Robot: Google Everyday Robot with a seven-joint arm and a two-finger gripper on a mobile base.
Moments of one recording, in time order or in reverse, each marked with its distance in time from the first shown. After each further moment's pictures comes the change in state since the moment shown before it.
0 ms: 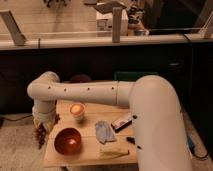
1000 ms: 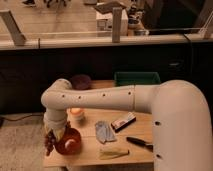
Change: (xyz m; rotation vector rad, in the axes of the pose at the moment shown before) arm -0.005 0.058 -0.001 -0.003 0.004 0.128
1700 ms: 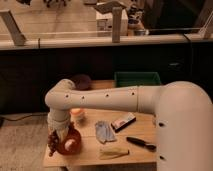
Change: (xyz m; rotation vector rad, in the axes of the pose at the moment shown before) arm 0.006 0.011 -0.001 -0.005 0.004 0.043
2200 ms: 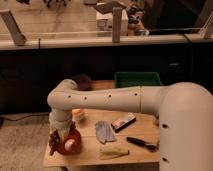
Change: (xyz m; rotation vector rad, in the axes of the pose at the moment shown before) arm 0.006 0.004 -0.004 0.016 0.008 0.032
